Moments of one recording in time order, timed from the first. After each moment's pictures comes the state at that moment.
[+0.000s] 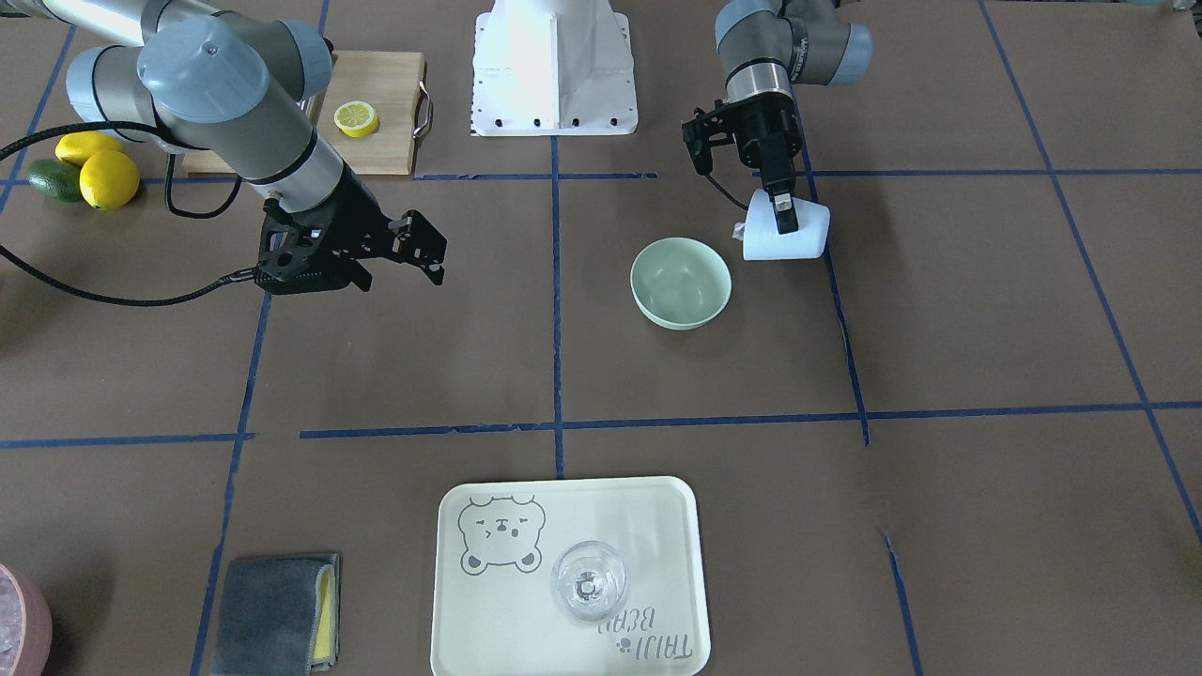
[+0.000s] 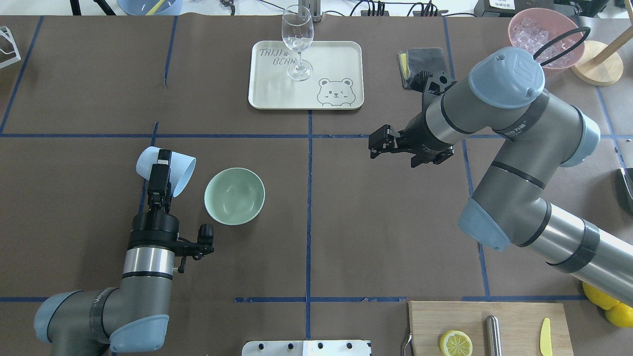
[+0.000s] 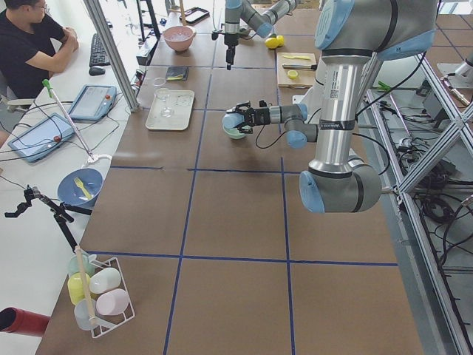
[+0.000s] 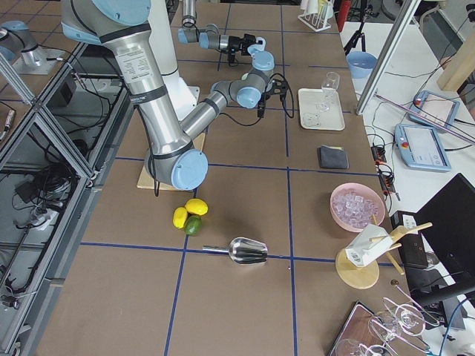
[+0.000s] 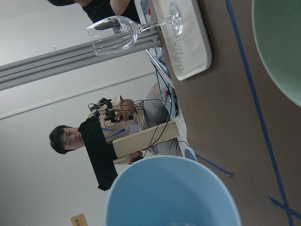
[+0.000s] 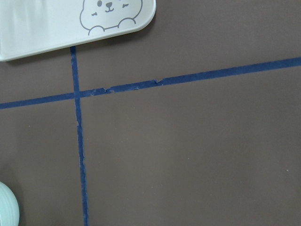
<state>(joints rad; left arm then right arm) -0.13 -1.74 -1.84 -2.07 -0.17 0.56 0.72 -1.13 1.82 -1.29 2.12 1.29</state>
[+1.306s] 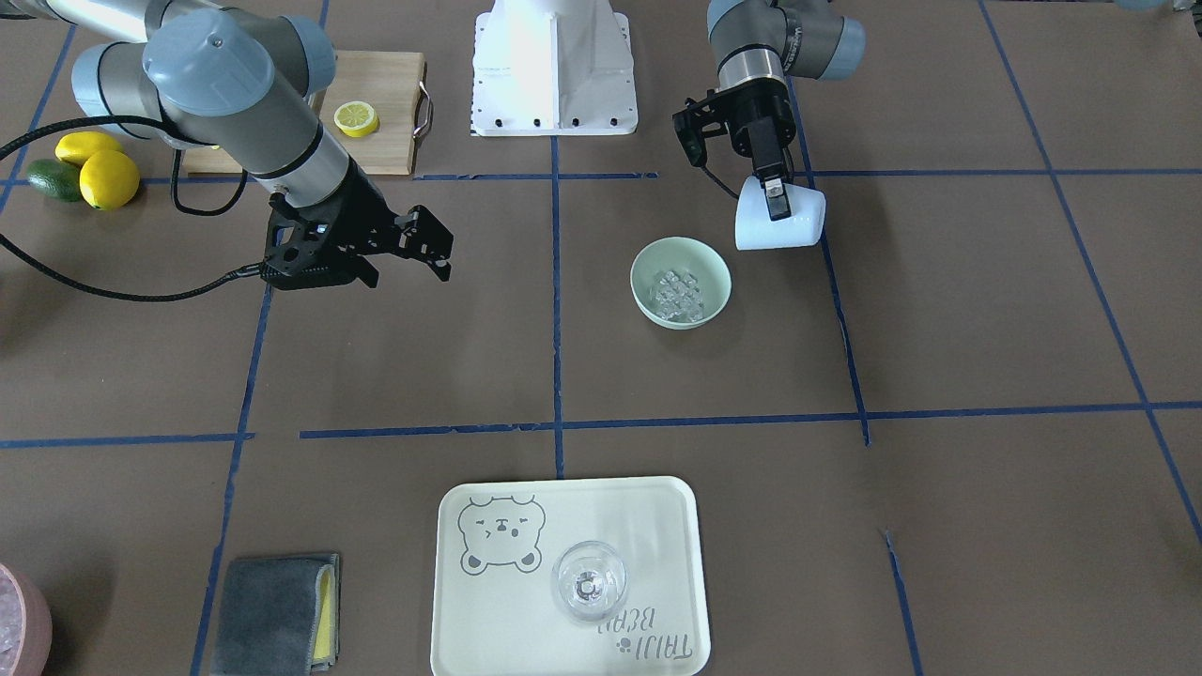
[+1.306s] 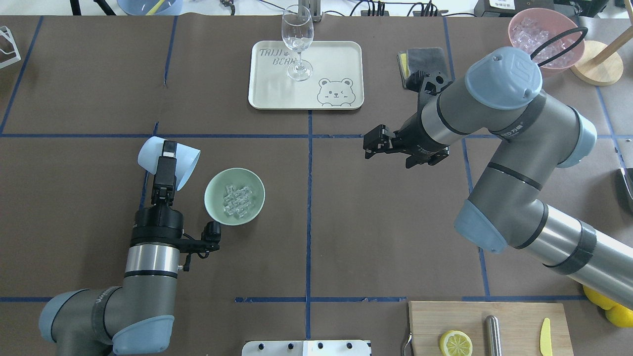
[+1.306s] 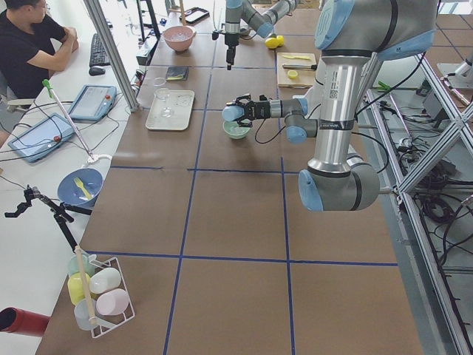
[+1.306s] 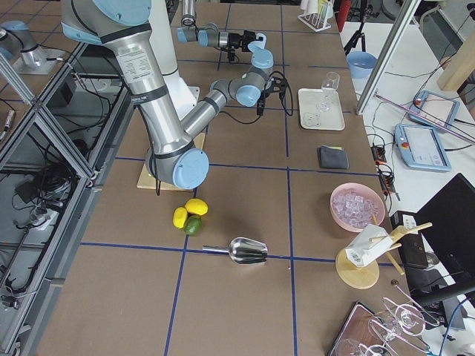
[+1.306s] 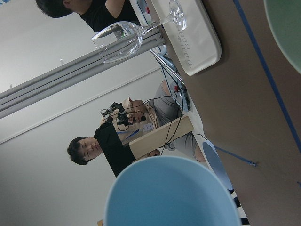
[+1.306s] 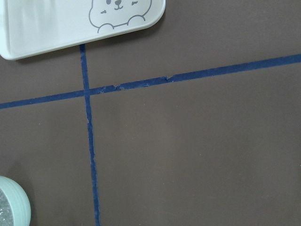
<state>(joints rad) -0.13 -1.76 -1.89 -2.08 -0.16 0.63 0.71 -1.11 1.82 -1.30 2.11 1.32</state>
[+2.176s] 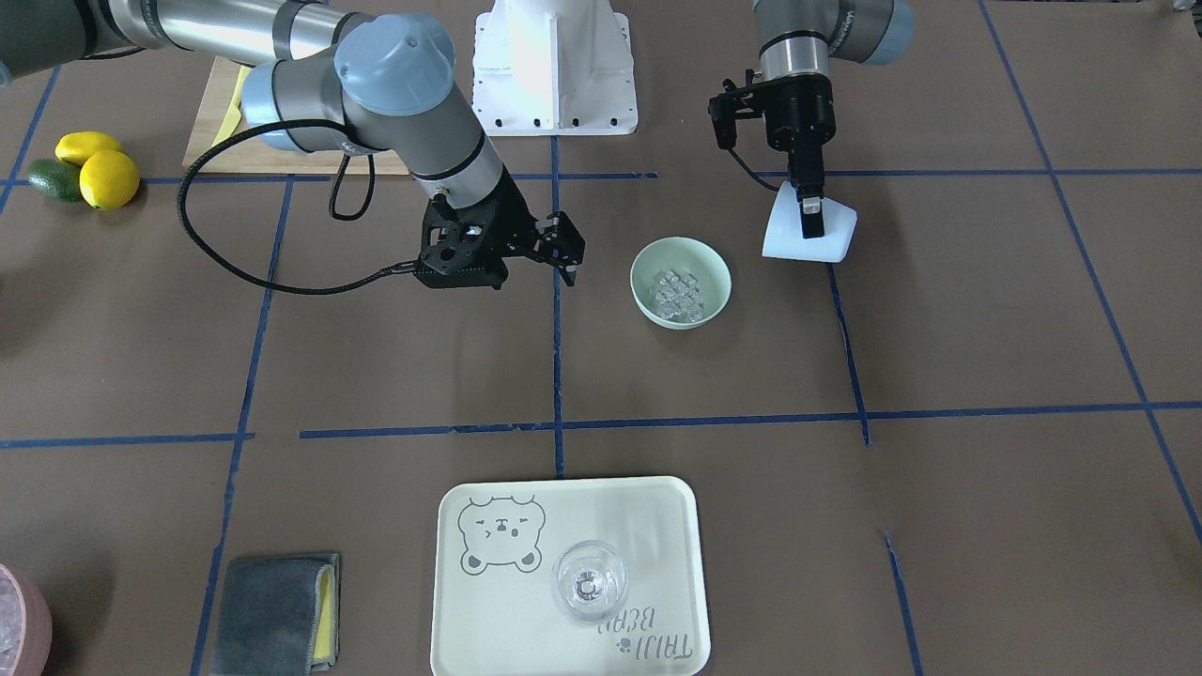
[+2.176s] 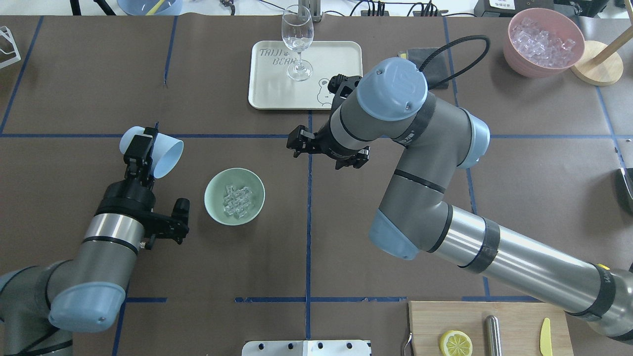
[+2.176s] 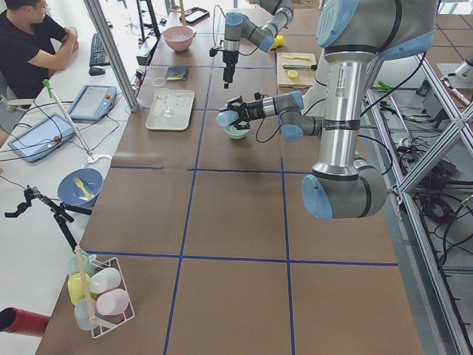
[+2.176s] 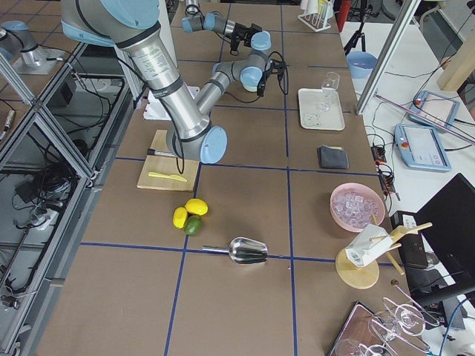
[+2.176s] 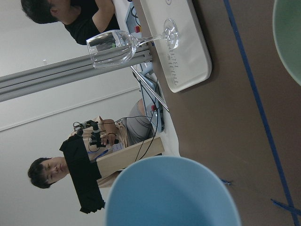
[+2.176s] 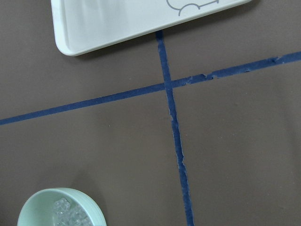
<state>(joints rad) -0.26 -1.64 -2.02 -2.12 -0.54 0.62 0.58 -0.84 1.62 -1.30 1.97 1.45</state>
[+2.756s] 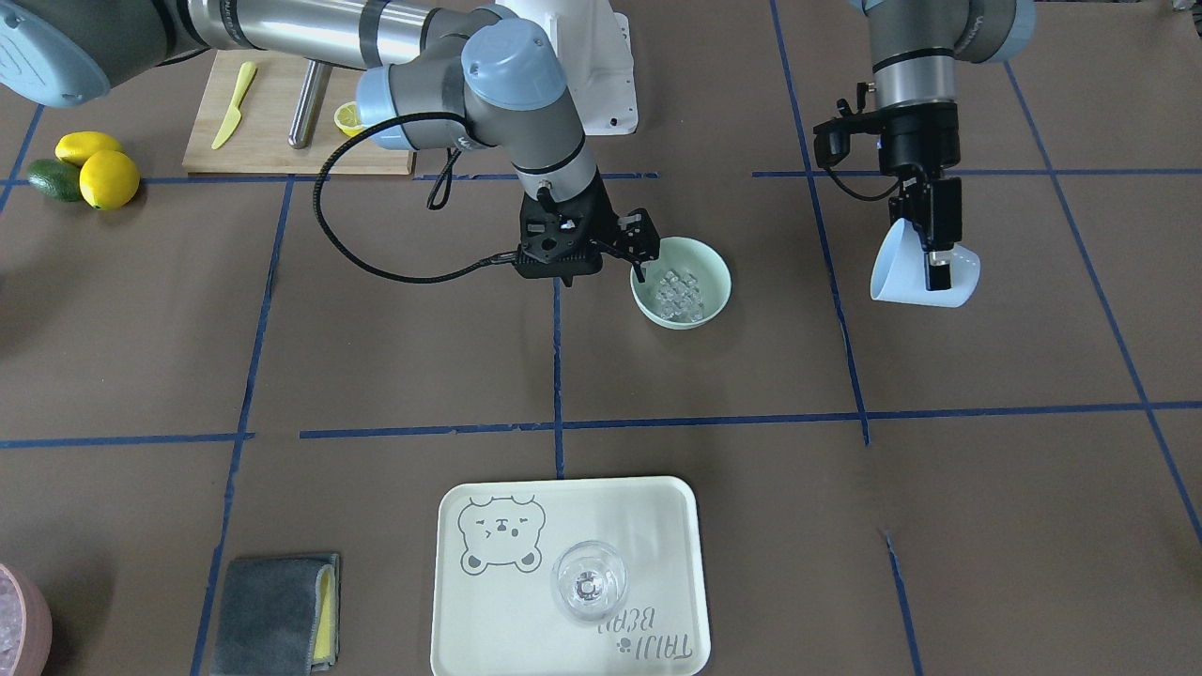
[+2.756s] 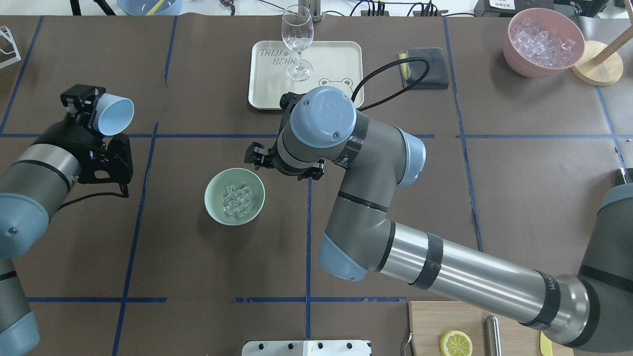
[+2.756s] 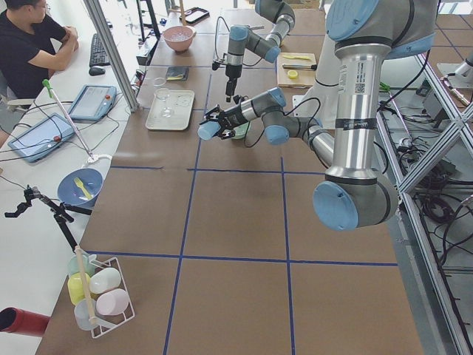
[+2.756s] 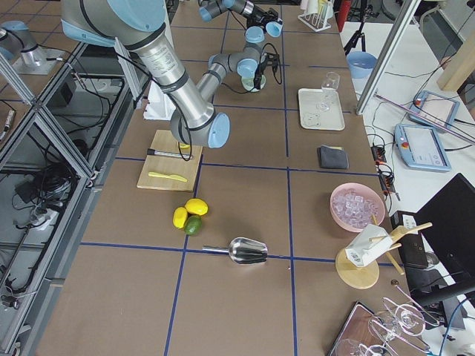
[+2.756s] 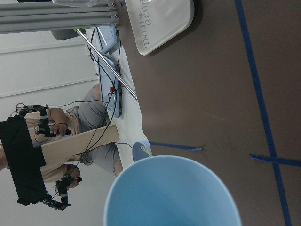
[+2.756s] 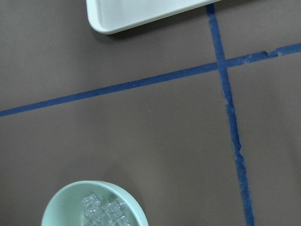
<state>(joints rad) -0.56 -1.57 -2.08 -2.12 -0.95 0.59 0.48 -0.70 1.47 -1.30 1.85 1.47</state>
